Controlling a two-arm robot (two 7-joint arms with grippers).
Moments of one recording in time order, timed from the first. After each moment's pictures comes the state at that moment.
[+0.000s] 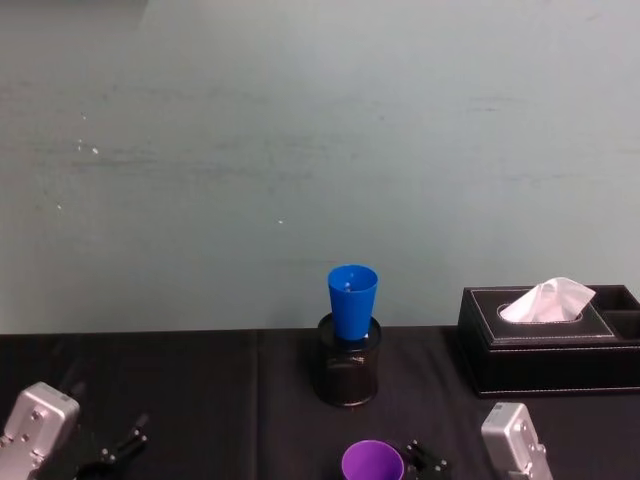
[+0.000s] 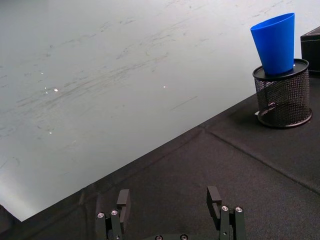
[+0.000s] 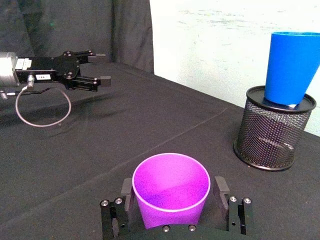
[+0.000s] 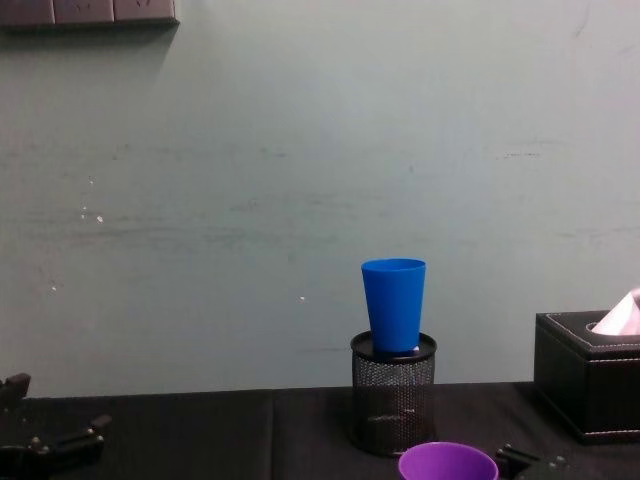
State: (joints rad) left arm -0.20 0.60 0.45 -1.41 -0.25 -0.12 0.03; right arm 0.30 0.42 -0.47 -1.24 0.38 -0.15 0.61
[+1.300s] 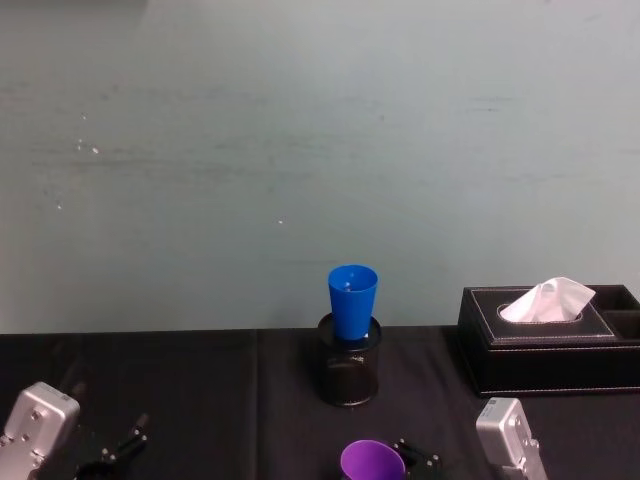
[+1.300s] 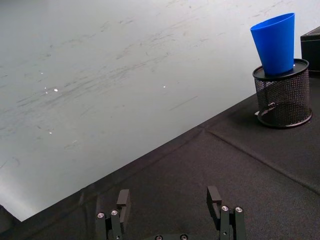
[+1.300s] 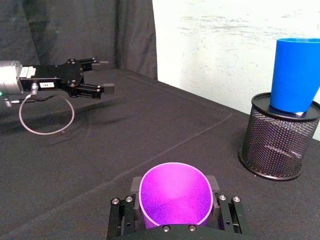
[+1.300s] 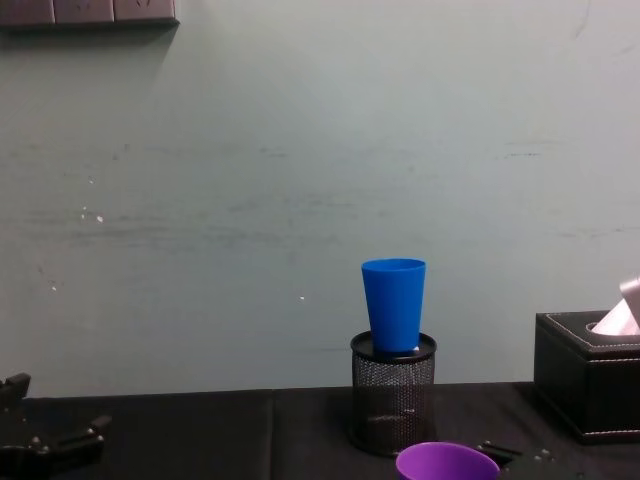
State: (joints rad) left arm -0.20 0.60 0.45 -1.41 -0.25 -0.12 0.03; right arm 0.32 0.39 -0.47 -1.20 0.39 -0.16 0.63
